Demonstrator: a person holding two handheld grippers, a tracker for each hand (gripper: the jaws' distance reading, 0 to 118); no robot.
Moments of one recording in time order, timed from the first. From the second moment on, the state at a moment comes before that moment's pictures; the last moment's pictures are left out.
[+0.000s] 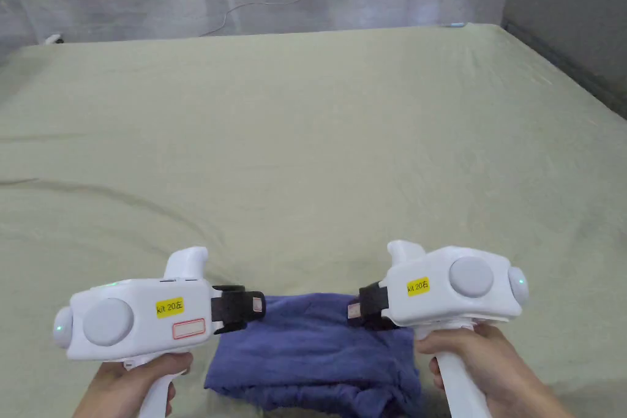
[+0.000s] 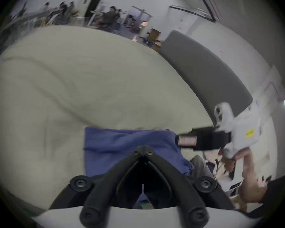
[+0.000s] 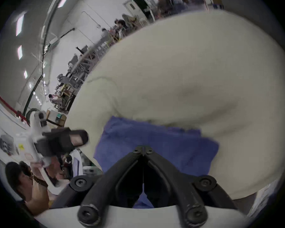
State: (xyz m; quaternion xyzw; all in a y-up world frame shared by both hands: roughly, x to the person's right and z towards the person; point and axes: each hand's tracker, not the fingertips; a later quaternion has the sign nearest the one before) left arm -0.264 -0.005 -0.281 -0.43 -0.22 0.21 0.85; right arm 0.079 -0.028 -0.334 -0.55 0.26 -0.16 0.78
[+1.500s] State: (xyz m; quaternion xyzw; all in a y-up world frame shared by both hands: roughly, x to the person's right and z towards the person) left arm -0.355 -0.045 -0.330 -0.41 -0.22 0.28 0.84; right arm -0.066 0.040 -0.345 -0.37 0.25 0.03 0.89
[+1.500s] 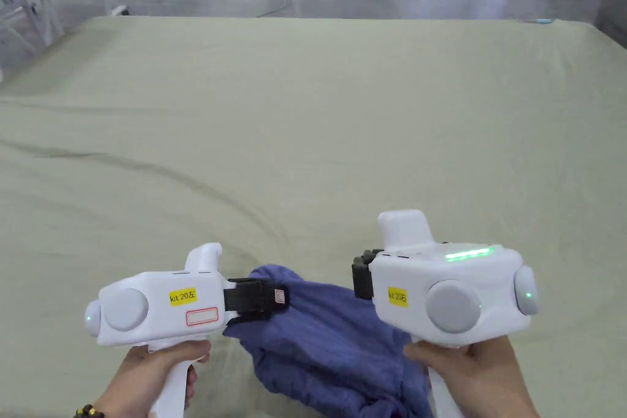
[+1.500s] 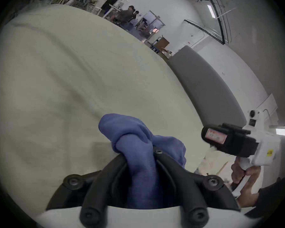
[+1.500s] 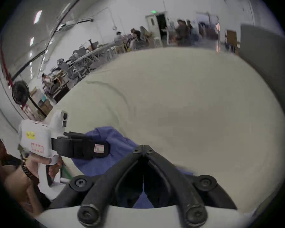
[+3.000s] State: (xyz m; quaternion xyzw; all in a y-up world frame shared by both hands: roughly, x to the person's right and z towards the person) left arm -0.192 0.149 -0.299 0.01 0.03 -0.05 1.00; right arm 0.092 0.175 -0.329 -0.01 0.04 0.08 1.00
